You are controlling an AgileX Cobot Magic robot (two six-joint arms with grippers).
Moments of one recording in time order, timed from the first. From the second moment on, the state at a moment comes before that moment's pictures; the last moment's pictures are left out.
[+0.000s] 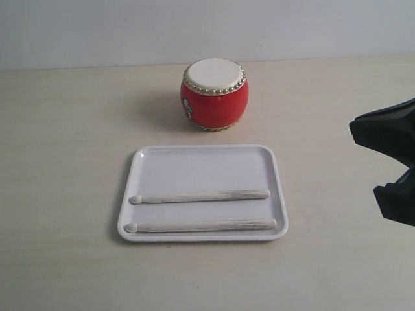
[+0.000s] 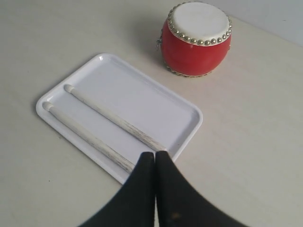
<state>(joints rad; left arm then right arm) 0.02 0.00 -0.20 -1.54 0.07 1.32 0.86 0.77 -0.67 -0.33 0.69 0.32</state>
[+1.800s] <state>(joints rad) 0.02 0.00 0.00 -0.06 0.08 0.00 0.86 0.77 -0.67 -0.33 0.69 0.32</state>
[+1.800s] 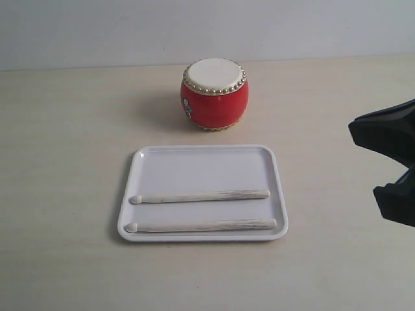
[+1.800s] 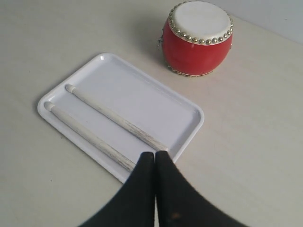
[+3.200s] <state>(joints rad) 0.02 0.00 0.00 -0.06 0.08 0.00 0.10 0.01 0.00 -0.02 0.21 0.10</state>
